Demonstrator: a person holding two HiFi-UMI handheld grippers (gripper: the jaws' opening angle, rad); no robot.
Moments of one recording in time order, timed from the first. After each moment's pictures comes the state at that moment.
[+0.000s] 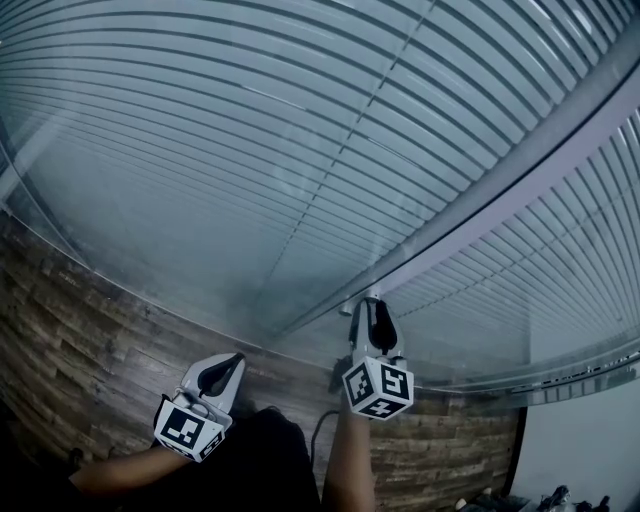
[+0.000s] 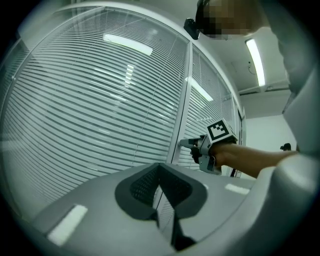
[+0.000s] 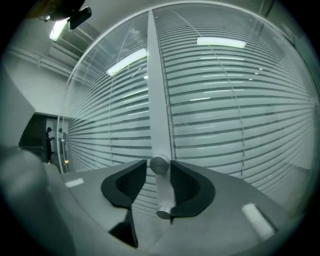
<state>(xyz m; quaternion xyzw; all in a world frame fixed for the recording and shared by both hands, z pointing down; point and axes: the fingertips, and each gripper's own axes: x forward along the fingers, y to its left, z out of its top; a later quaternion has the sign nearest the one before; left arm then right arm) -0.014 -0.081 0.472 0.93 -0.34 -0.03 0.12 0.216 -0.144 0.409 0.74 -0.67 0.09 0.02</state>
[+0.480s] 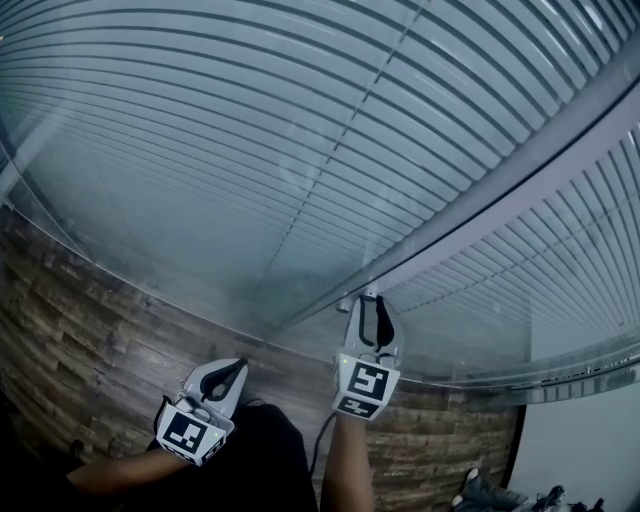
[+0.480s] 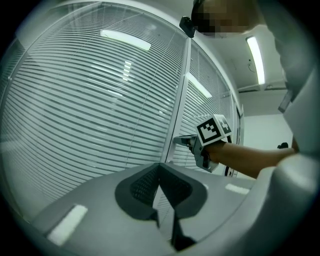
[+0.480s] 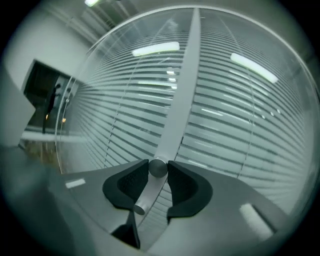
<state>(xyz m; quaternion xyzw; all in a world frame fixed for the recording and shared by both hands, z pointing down) 0.003 -0.058 0.472 0.93 -0.33 0.00 0.13 0.213 -0.141 0.404 0.74 -0.64 -0.02 0.20</state>
